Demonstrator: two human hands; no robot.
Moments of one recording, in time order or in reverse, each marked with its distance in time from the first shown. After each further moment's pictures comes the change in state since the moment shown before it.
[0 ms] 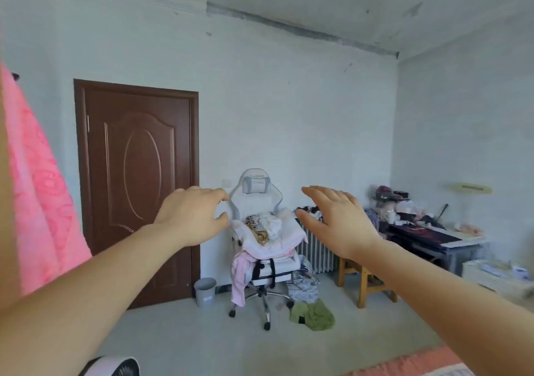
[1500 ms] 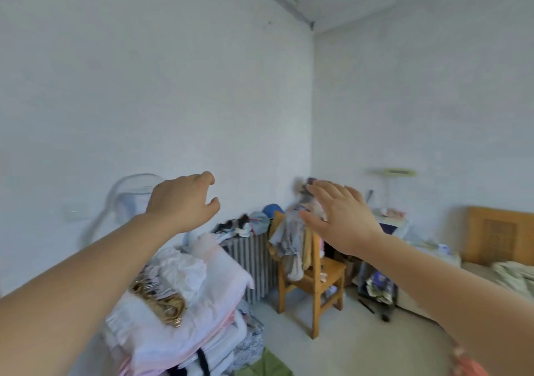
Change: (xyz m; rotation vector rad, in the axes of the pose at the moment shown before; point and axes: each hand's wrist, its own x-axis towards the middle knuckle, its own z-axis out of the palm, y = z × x) left_hand 0.719 -0.087 0.532 -0.335 0.101 0.297; right_hand 0.512 0.355 0.442 -0.423 -0.011 0.409
